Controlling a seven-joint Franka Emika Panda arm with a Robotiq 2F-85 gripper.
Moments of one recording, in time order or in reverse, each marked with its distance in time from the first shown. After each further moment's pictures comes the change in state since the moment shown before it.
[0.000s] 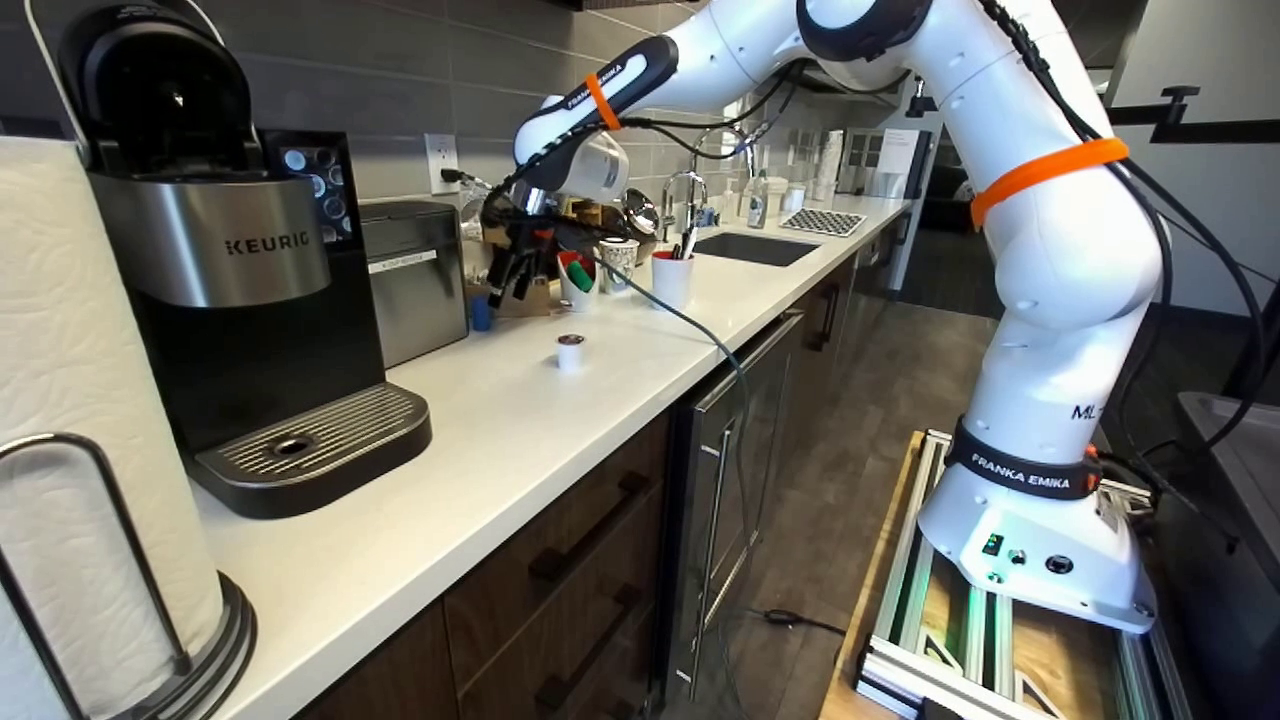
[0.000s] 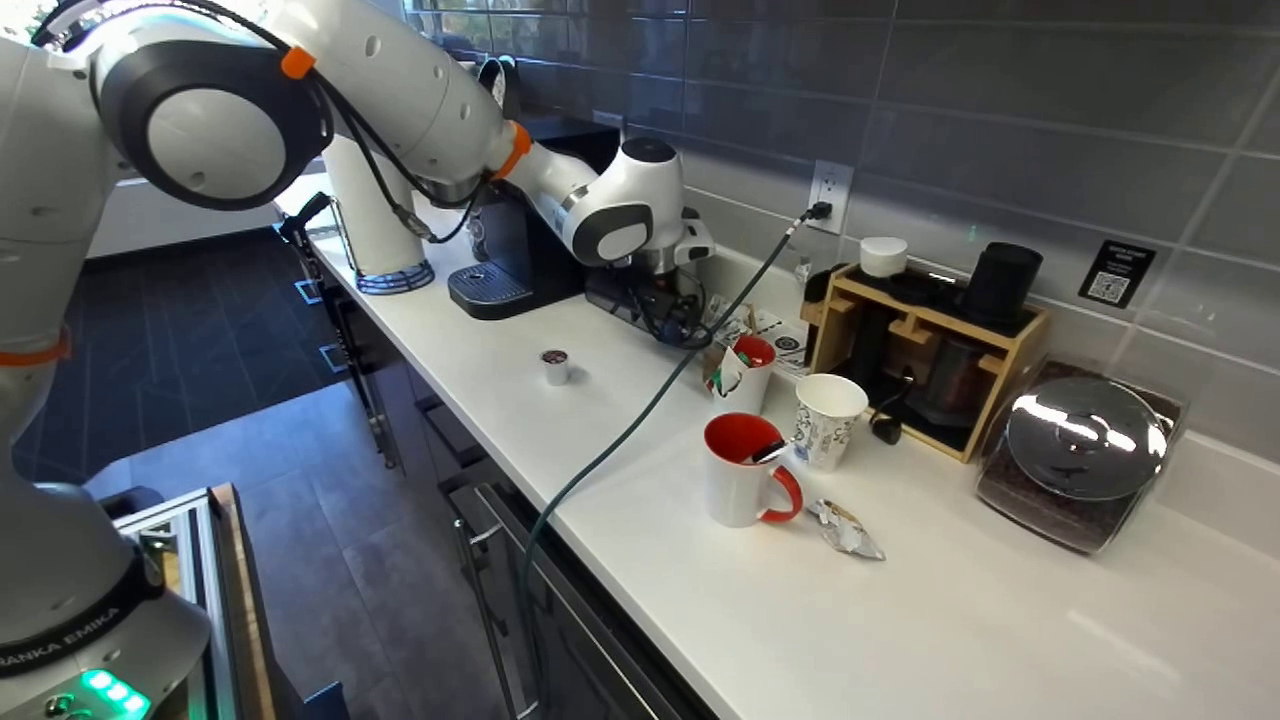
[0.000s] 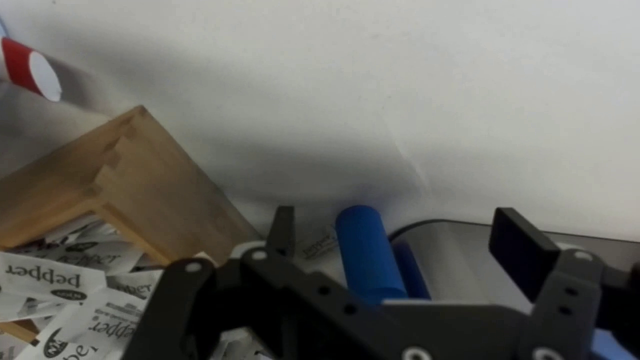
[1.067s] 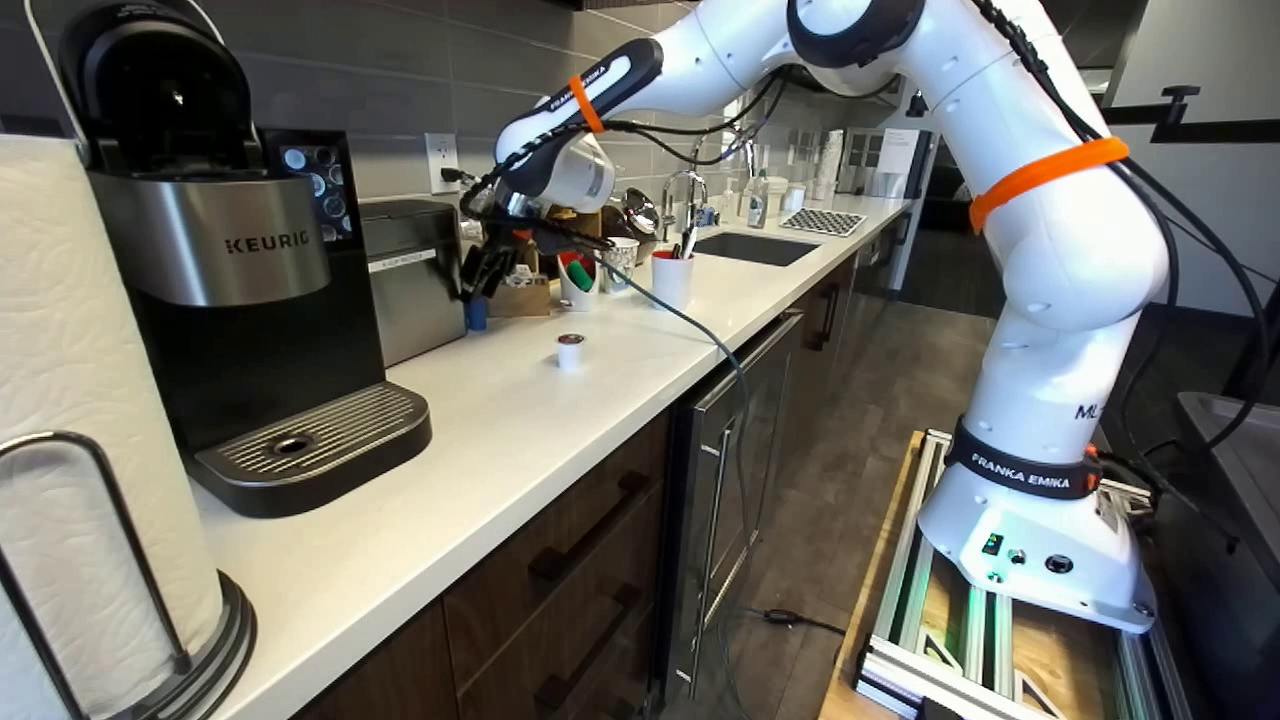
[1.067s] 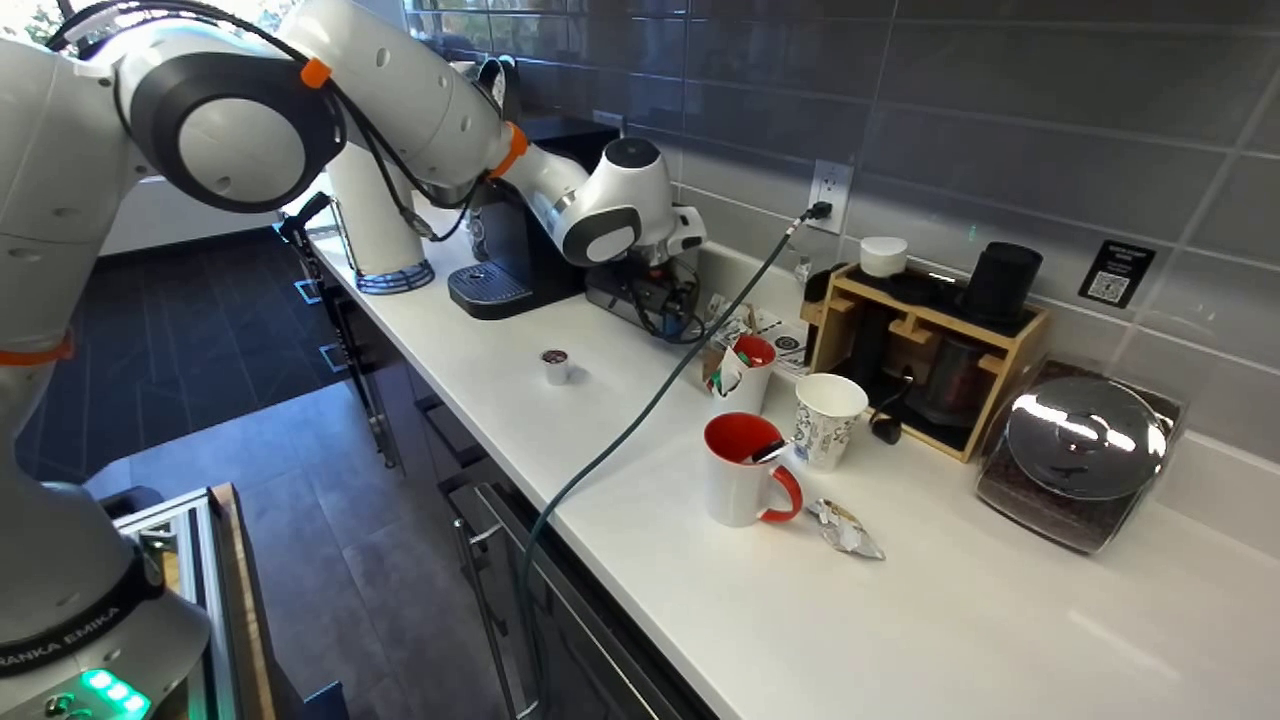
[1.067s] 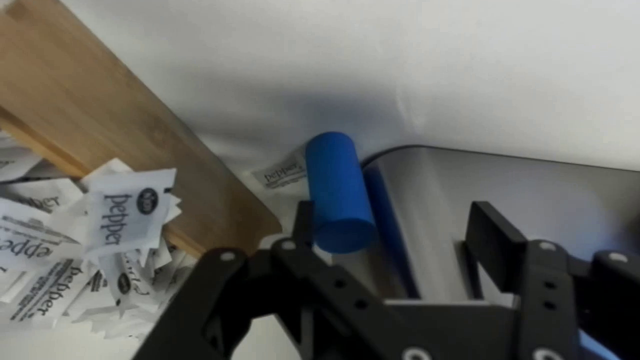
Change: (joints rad) arm 0.063 0.030 -0.015 0.017 0.087 0.160 -0.031
